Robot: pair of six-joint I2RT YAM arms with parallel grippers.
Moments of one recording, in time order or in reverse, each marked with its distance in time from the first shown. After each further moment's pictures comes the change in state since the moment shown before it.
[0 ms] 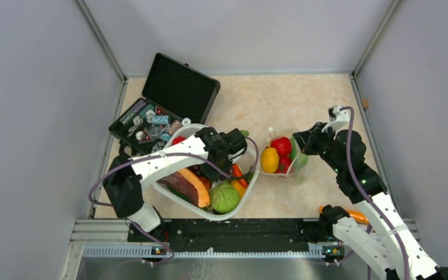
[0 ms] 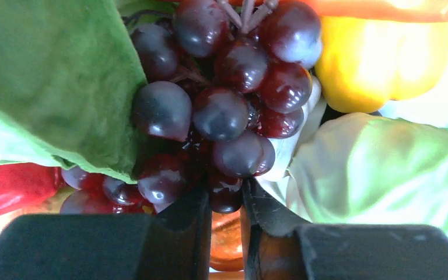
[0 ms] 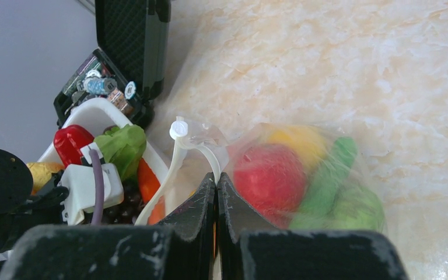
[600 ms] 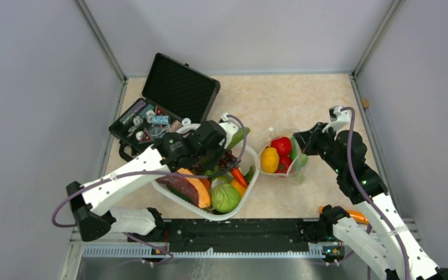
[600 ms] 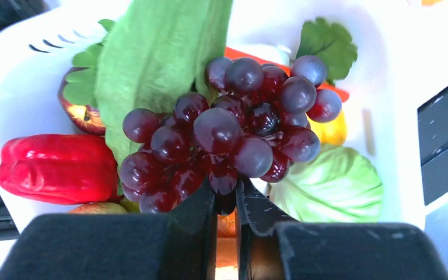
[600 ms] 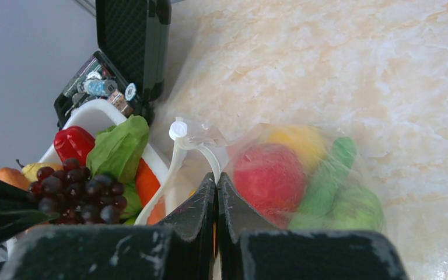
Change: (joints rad) left arm -0.002 -0.290 -0.012 0.216 -0.052 -0.023; right arm 0.000 -0.008 0.000 -0.001 0.005 -0.001
